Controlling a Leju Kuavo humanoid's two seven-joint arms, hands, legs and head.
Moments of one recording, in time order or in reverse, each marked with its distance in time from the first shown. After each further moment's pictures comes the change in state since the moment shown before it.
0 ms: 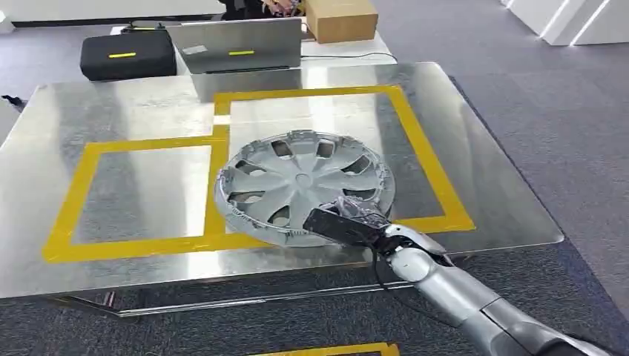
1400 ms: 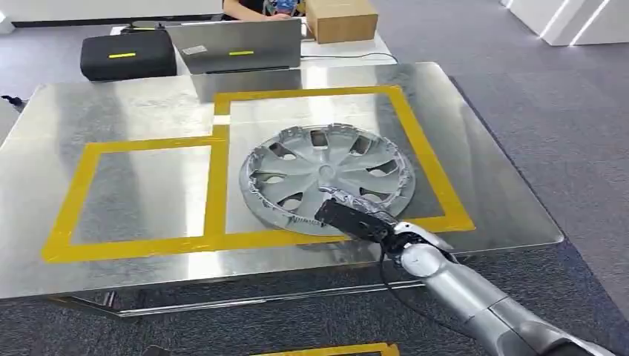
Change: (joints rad) left arm 0.011 0.075 -0.236 -0.004 0.210 0.093 0.062; right arm 0.002 -0.015 -0.038 0.000 -0.136 0.061 0.056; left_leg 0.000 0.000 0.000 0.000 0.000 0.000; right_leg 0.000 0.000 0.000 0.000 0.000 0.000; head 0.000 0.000
